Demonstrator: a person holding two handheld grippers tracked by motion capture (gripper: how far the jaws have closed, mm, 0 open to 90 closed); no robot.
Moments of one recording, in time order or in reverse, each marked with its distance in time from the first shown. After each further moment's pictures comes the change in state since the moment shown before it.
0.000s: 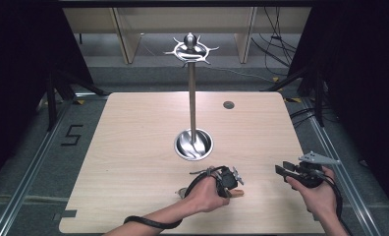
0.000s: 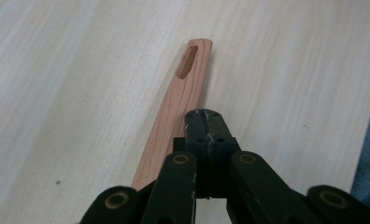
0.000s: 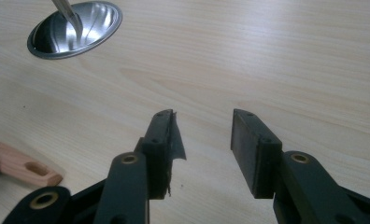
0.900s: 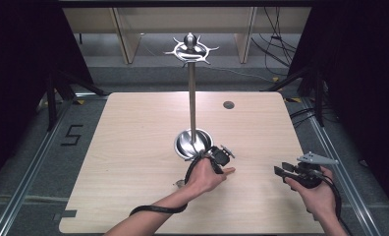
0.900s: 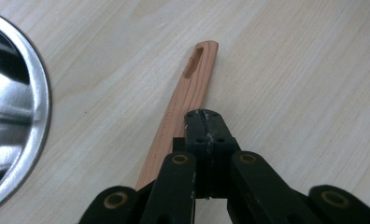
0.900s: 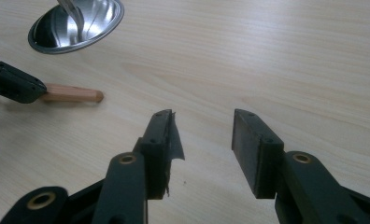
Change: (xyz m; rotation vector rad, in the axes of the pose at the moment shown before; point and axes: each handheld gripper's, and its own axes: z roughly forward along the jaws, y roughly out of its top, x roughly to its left) left arm 0.053 0.008 -0.003 -0.039 0.113 -0.270; right arm -0.002 -0.001 0.005 -0.007 0.000 -0.046
